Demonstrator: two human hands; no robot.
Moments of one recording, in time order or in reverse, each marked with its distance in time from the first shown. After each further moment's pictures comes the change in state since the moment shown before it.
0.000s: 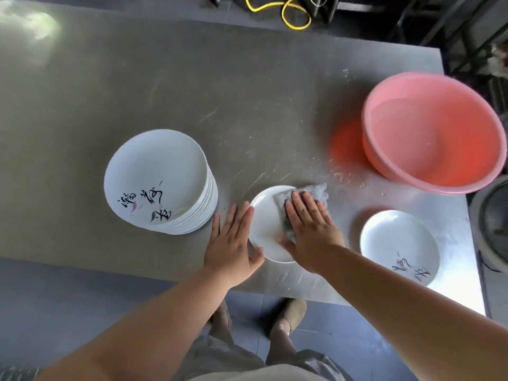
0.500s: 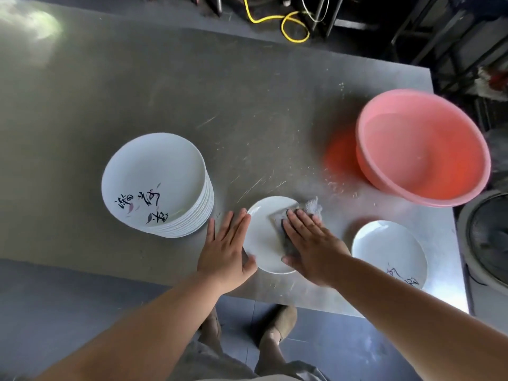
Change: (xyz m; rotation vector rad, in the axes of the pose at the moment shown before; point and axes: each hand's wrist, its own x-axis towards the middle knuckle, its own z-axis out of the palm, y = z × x) left_hand -0.003 0.000 -0.005 -0.021 -0.039 0.022; right_hand -0.018 0.025 -0.001 -0.078 -0.039 -0.205
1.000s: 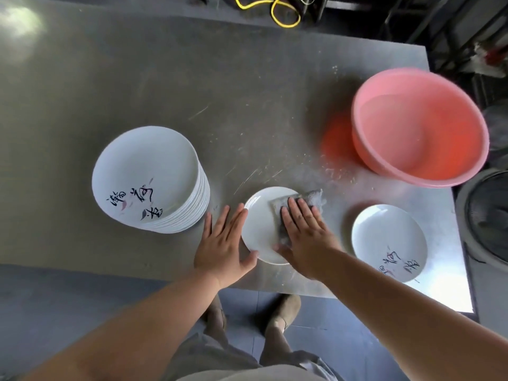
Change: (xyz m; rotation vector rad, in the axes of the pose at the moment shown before) left_hand -0.005 -0.005 0.002 0.049 0.023 0.031; right_hand 0.005 -0.025 0.010 0.089 0.015 0.163
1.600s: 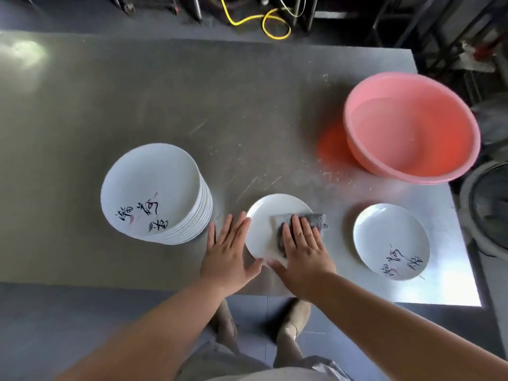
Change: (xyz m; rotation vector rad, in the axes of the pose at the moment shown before) left_hand -0.004 0.000 -0.003 -0.034 -0.003 0.008; right_hand -0.018 -0.038 0.022 0.210 0.028 0.140
